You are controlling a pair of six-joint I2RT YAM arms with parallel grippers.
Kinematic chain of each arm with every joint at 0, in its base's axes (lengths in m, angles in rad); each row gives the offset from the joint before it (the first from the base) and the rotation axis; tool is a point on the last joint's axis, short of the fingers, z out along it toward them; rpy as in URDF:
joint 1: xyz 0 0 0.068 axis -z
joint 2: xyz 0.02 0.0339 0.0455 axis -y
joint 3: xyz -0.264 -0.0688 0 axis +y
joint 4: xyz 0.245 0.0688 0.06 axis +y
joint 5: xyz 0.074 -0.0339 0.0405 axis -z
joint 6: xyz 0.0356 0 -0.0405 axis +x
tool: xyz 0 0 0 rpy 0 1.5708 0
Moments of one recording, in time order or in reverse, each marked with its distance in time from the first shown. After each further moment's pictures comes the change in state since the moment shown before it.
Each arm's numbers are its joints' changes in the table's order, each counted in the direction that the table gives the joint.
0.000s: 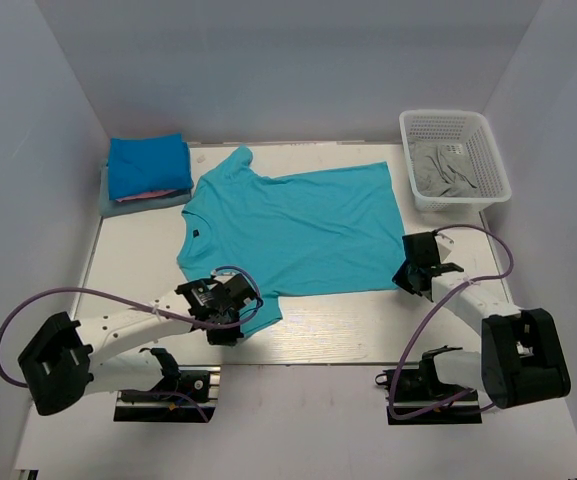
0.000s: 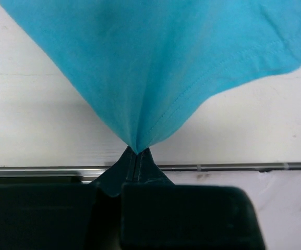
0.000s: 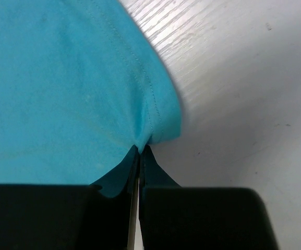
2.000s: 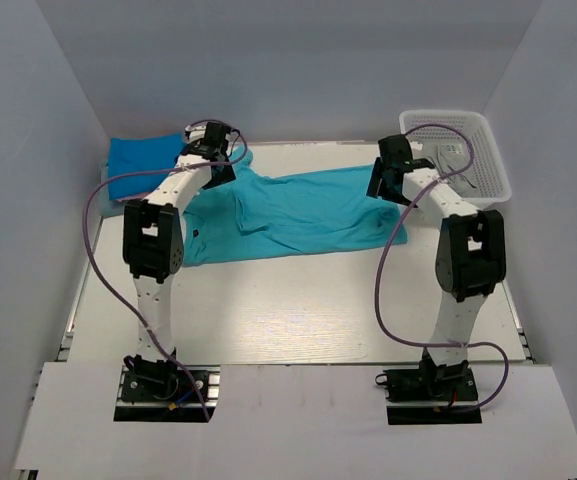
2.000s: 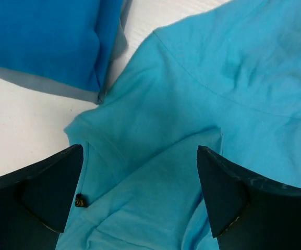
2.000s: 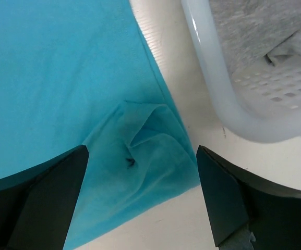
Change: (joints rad) left arm -0.686 -1.046 -1.285 -0.143 -0.367 0.493; right arm -0.006 -0.708 -1.055 0.331 0.102 -0.319
